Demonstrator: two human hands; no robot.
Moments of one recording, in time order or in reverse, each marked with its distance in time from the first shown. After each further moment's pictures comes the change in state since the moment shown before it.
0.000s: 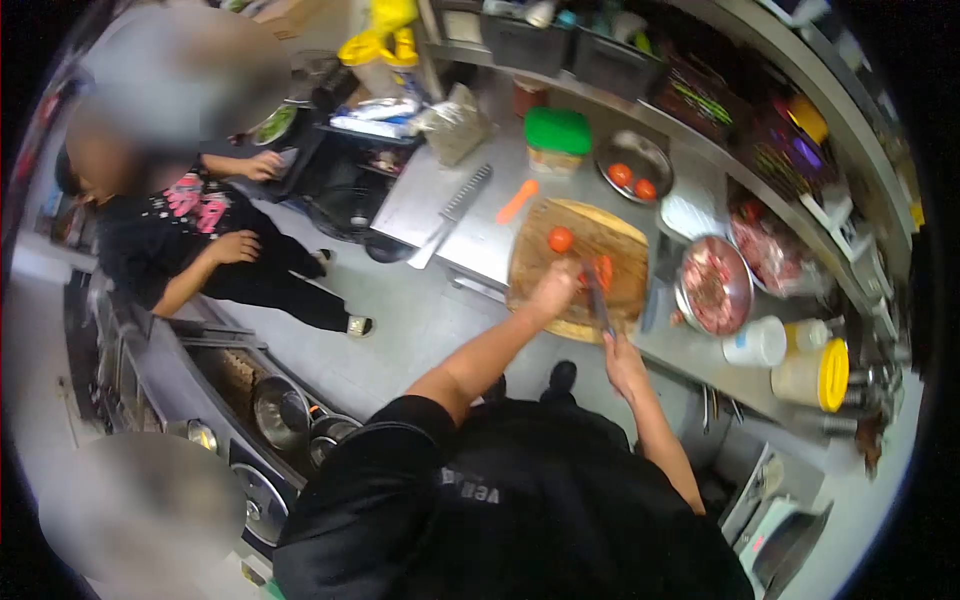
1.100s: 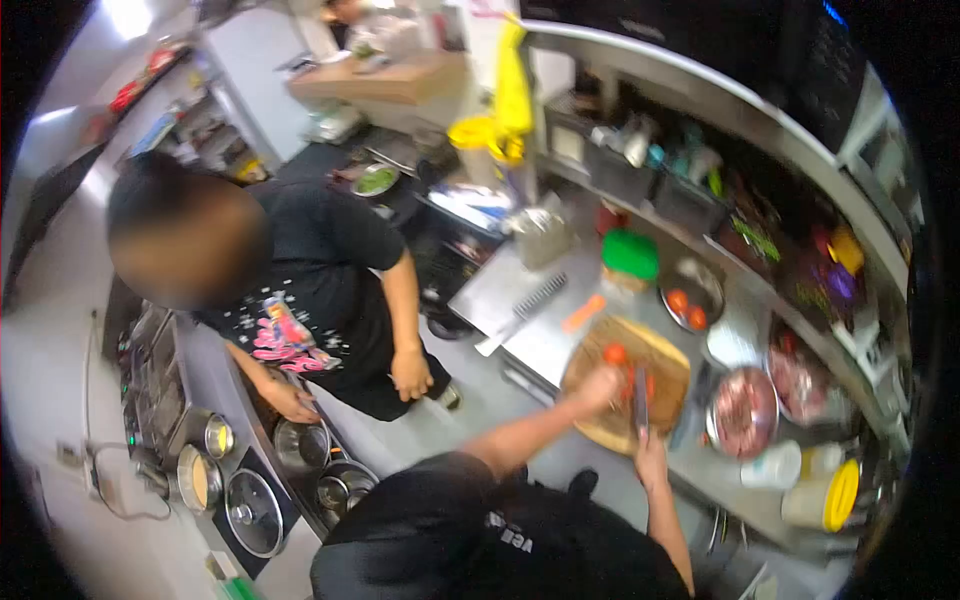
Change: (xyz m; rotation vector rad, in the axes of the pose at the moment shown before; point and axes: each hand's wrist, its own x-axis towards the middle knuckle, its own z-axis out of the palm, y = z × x) left_hand 0.021 -0.012 -0.017 0.023 0.010 -0.092; right_hand 0.033 -0.005 0.002 0.140 0.165 -0.073
